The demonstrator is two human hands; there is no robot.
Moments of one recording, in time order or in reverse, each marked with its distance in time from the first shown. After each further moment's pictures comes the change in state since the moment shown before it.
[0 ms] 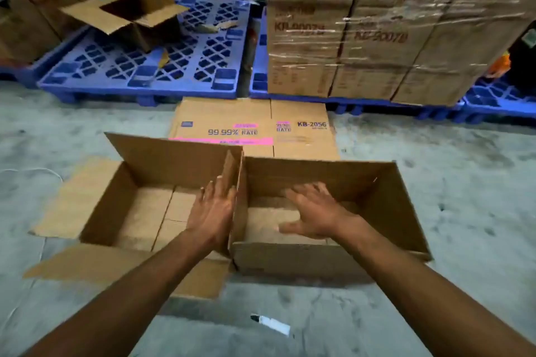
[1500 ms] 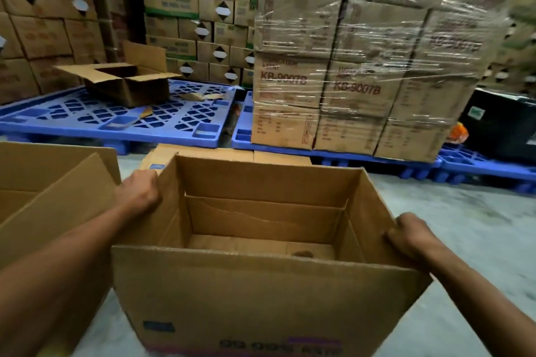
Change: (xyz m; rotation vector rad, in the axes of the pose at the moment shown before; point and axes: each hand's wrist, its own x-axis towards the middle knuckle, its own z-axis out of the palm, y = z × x) left_hand 0.135 -0.097 0.129 -0.500 0.407 -0.383; right_hand 0.025 0.163 0.137 0.432 0.524 0.774
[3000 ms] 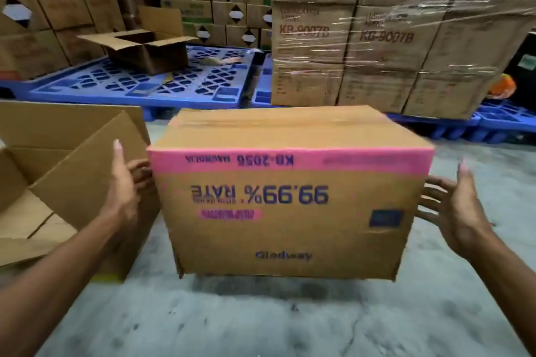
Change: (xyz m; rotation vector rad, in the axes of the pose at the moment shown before) left_hand -0.098 -0.049 0.012 -1.321 0.033 -0.278; right_hand -0.029 0.046 0.025 1.106 -0.068 -0.046
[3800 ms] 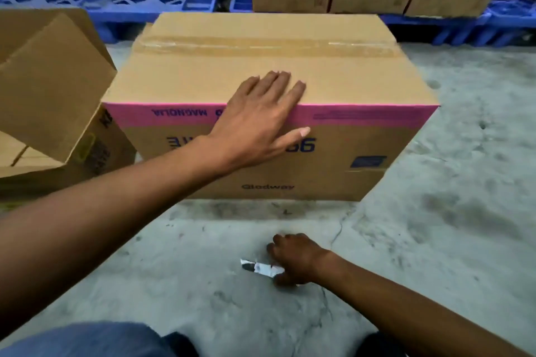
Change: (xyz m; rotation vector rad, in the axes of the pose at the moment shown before) left_hand -0.108 -0.042 0.137 1.554 -0.578 1.147; right_hand -0.127 0.217 0.112 -1.600 -1.154 -0.439
